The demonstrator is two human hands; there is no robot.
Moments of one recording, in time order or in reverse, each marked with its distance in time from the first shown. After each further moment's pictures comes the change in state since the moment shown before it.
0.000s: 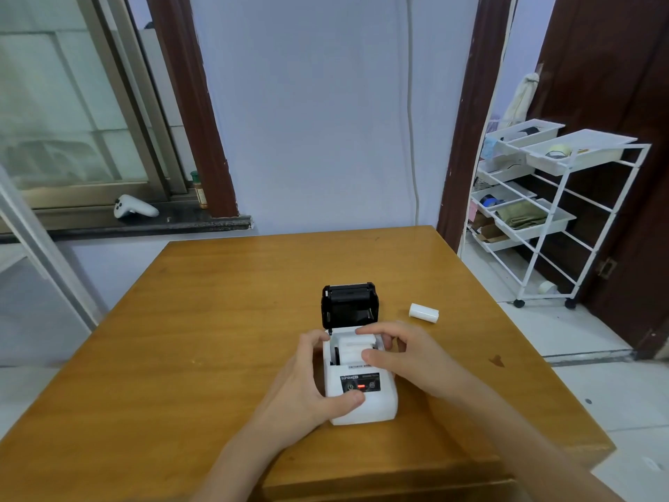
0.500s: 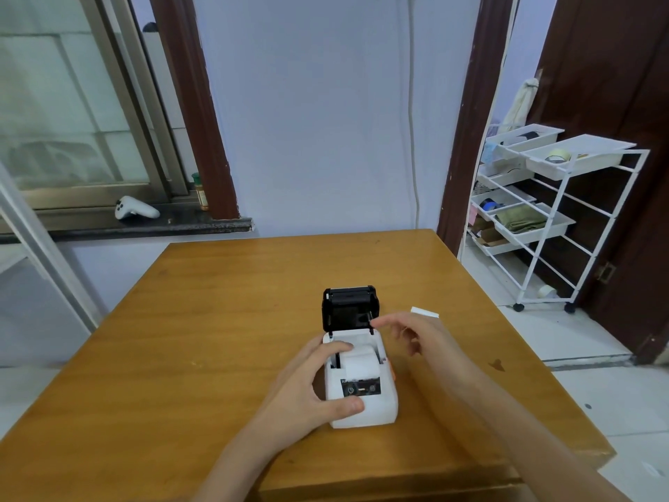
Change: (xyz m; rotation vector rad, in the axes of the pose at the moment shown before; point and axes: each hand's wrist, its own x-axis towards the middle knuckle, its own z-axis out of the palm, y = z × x) left_hand 0.005 -0.011 0.002 0.010 -0.014 0.102; right_hand -0.003 -0.009 -0.013 0.214 0.158 0.062
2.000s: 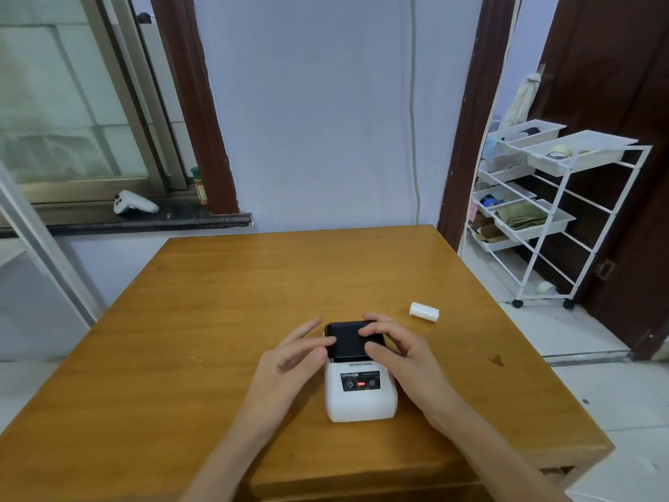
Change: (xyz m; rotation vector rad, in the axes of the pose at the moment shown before) left_hand -0.006 0.007 -0.013 -0.568 0.217 -0.052; right_hand -0.015 0.022 0.032 0.107 0.002 -0.069
